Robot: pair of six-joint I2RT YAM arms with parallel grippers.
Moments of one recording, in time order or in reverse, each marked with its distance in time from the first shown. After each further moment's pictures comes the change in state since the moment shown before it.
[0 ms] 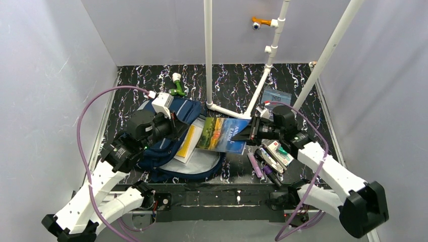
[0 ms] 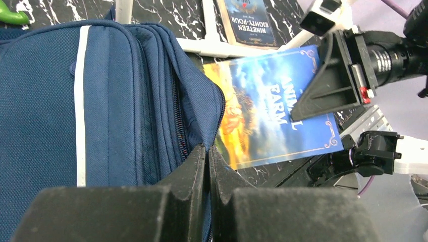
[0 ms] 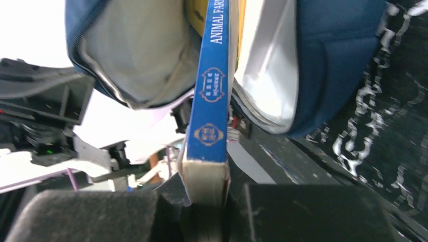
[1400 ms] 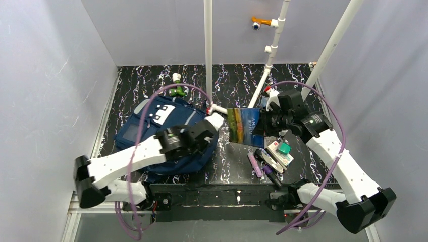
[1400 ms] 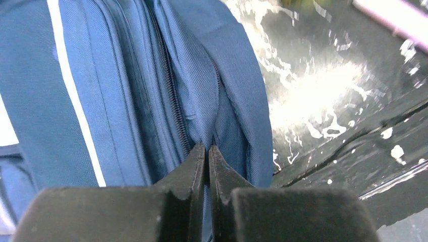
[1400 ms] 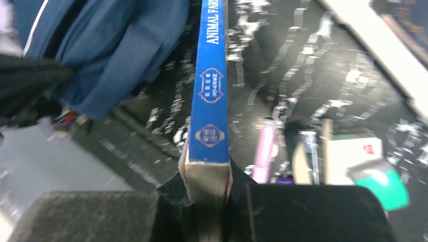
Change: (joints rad) left arm -0.473 0.540 0.156 -0.304 -0.474 0.121; right arm -0.013 0.074 0.432 -0.650 0.472 -0.815
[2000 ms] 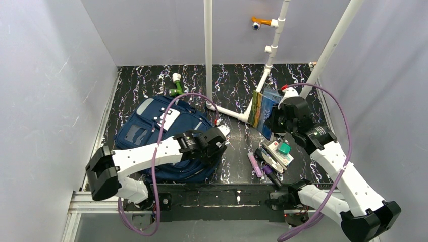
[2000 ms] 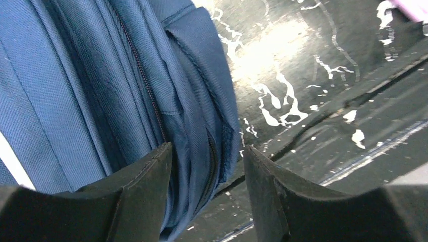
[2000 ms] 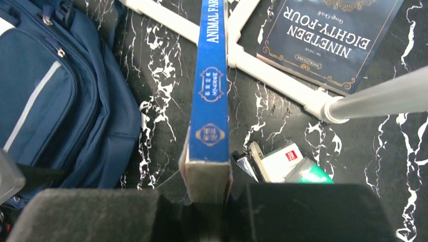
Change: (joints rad) left arm 0.008 0.056 -0.096 0.120 0.210 -0.142; right arm 0.002 -0.108 -0.112 0.187 0.344 0.120
